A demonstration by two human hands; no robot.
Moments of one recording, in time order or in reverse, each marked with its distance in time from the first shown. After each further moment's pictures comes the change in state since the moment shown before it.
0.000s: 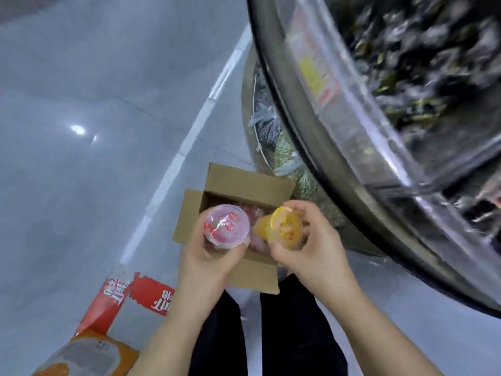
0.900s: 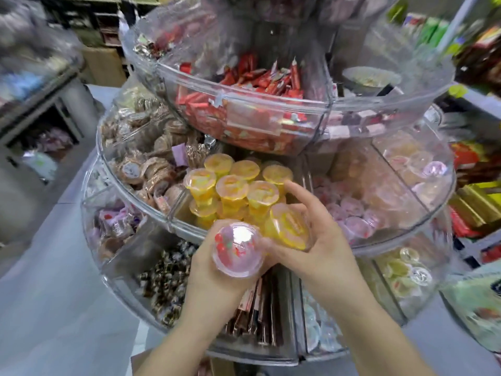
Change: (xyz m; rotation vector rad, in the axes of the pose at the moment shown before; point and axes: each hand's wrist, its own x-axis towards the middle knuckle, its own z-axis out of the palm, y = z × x) left_hand -0.124 0.375 0.233 -0.006 -0.515 0.758; right_hand -0.158 -0.183 -0.382 0.442 0.493 -0.518
